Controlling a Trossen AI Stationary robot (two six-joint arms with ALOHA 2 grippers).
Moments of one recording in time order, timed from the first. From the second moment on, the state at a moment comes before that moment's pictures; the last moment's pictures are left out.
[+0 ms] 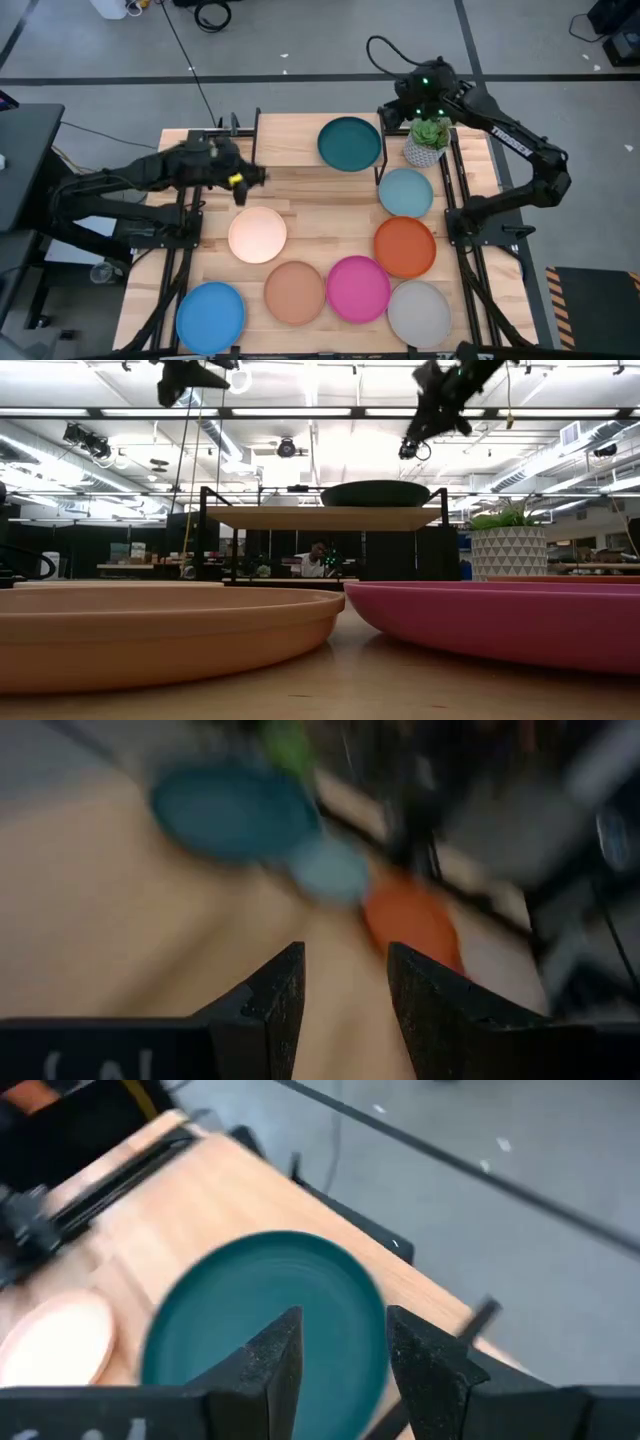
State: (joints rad) left arm 0.13 0.90 0.97 -0.51 -0.06 -0.45; right arm -0.71 1.28 1.43 -0.76 -0.12 0.12
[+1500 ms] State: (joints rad) left arm -0.48 1.51 0.74 -0.56 -0.12 -0.50; right arm -0.43 1.17 1.44 -0.77 0.00 -0.07
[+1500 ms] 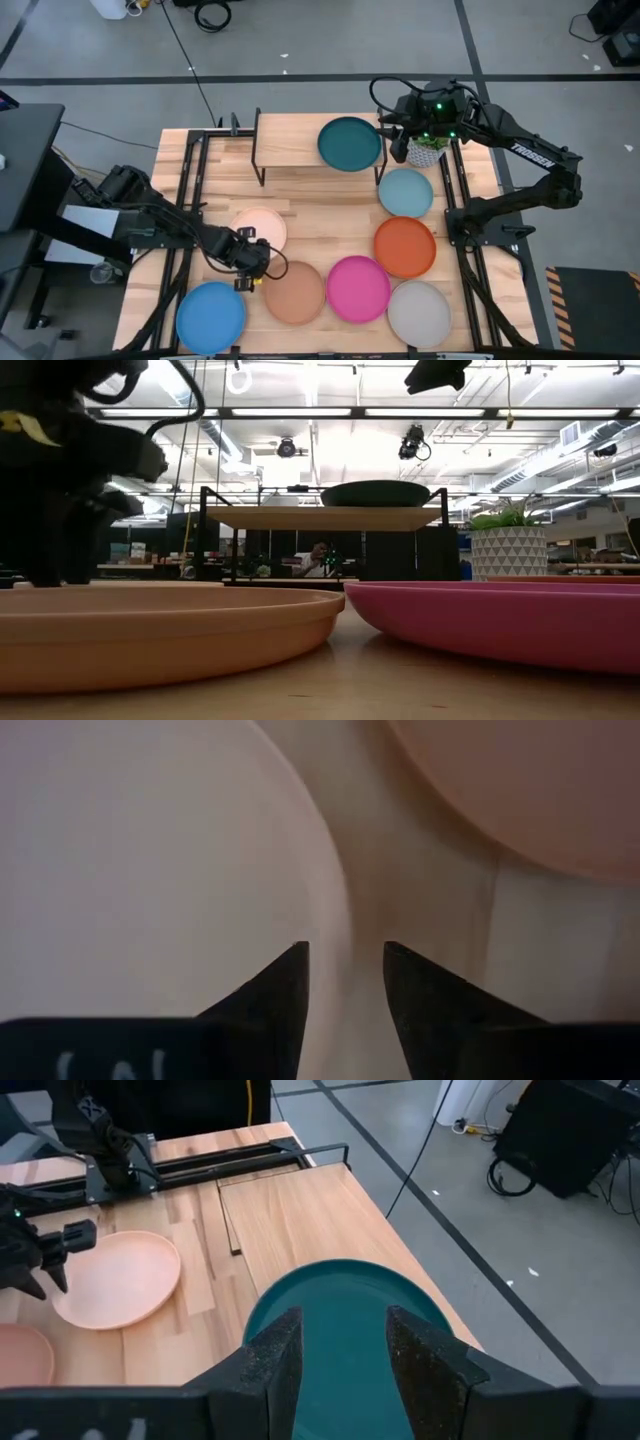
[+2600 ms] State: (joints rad) left arm 0.12 1.27 1.41 -0.83 -0.01 -0.18; right arm -0.43 1.17 1.44 -0.71 0.06 -0.04
